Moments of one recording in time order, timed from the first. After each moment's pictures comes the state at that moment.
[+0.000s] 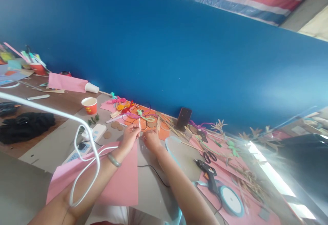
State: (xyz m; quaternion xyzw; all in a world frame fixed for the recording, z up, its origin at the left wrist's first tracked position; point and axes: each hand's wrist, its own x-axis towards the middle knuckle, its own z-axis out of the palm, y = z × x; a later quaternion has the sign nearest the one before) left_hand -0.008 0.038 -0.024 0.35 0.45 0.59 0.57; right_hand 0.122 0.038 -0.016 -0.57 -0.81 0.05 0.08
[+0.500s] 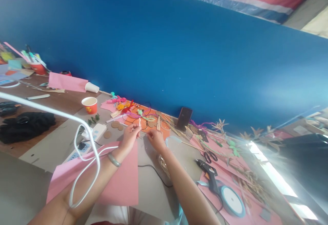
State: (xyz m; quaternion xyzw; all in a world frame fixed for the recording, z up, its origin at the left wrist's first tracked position) left_hand -0.010 0.041 -0.031 0.36 0.46 0.58 0.56; right_hand 0.146 0.035 -0.015 -0.59 -0.78 0.12 0.18
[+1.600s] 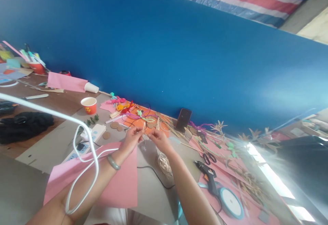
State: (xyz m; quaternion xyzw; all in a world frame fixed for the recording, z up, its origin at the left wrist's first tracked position) left_hand -0.002 0.027 -0.019 0.39 0.41 0.56 0.60; right_hand 0.158 0.022 0.009 -0.53 -0.72 0.30 0.32
